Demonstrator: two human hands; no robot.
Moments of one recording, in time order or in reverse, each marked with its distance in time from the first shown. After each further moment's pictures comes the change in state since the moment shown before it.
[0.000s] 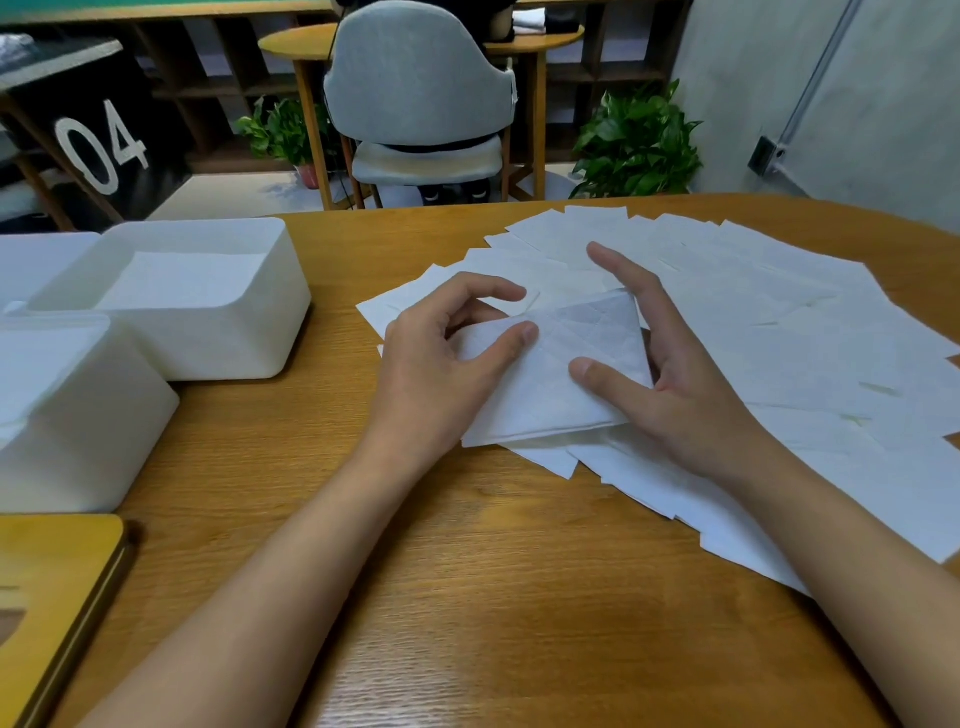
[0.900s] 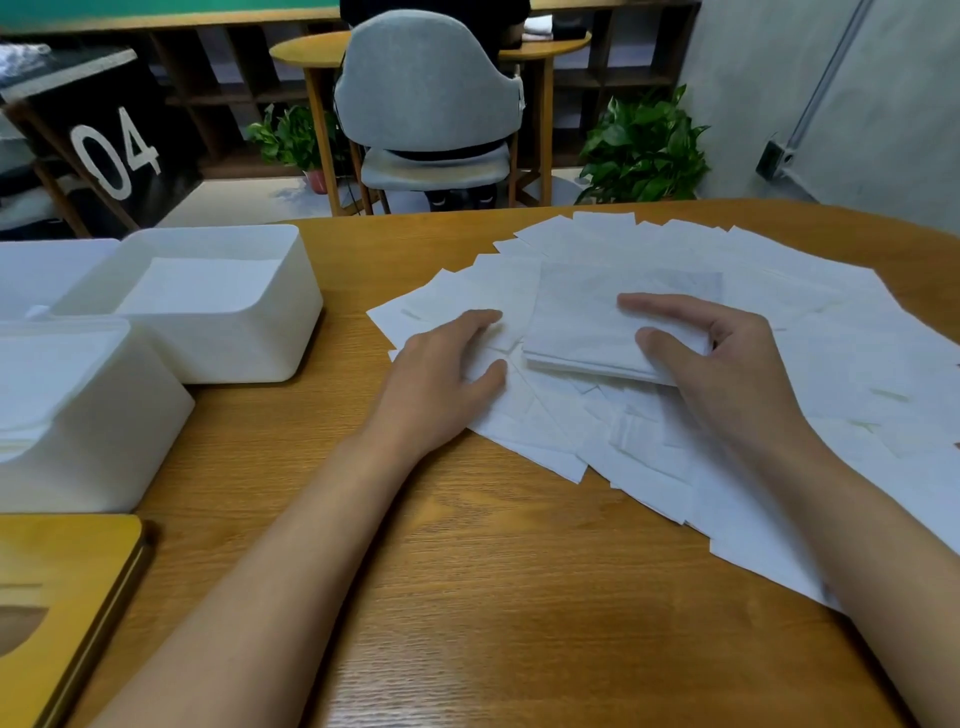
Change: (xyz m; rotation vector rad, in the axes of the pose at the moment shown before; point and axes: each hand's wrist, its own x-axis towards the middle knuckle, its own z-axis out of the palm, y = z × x) left_hand 0.015 -0.043 -0.013 0.532 -0.214 -0.005; right_hand 0.006 0.011 -0.020 -0.076 0.322 0.161
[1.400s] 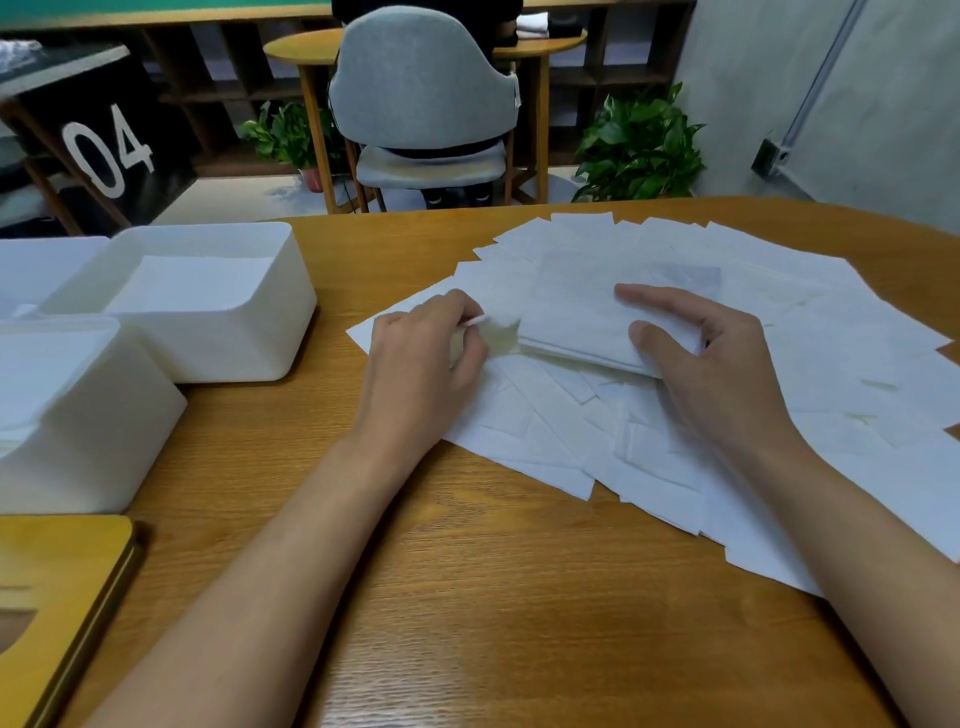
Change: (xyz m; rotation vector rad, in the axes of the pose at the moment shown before) left_hand 0.001 0.003 -0.001 0.087 0.323 0.193; right_hand 0.000 0.004 0.004 -0.017 0.037 -0.024
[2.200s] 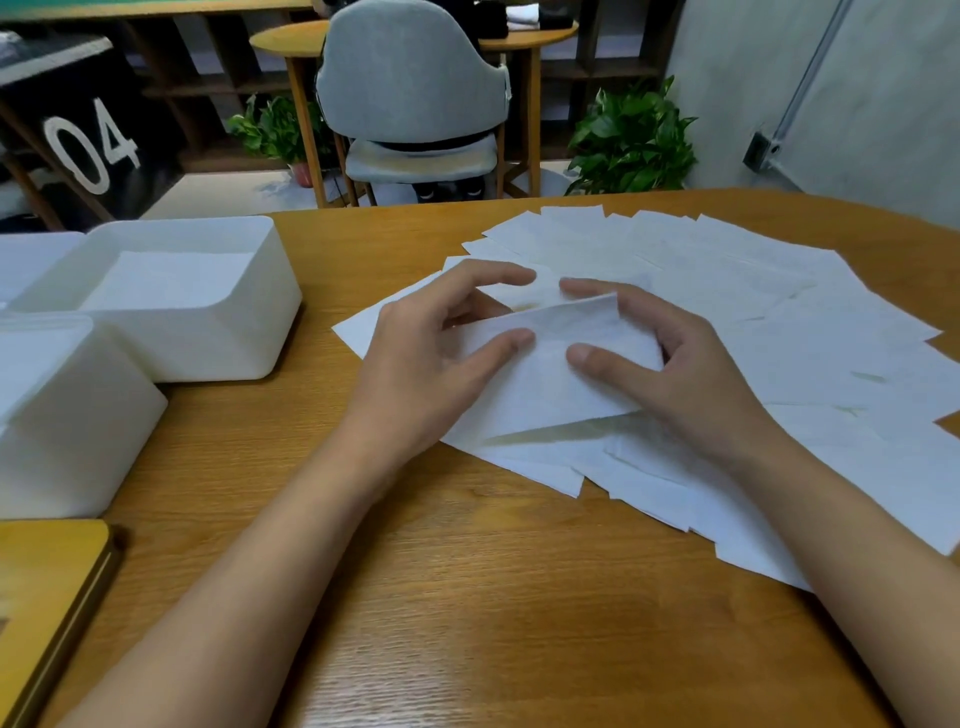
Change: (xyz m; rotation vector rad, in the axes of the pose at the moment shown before) left_hand 0.002 0.045 -0.032 -0.436 -0.130 -0.061; right_hand -0.009 -0.014 0.005 0.133 -0.294 -0.039
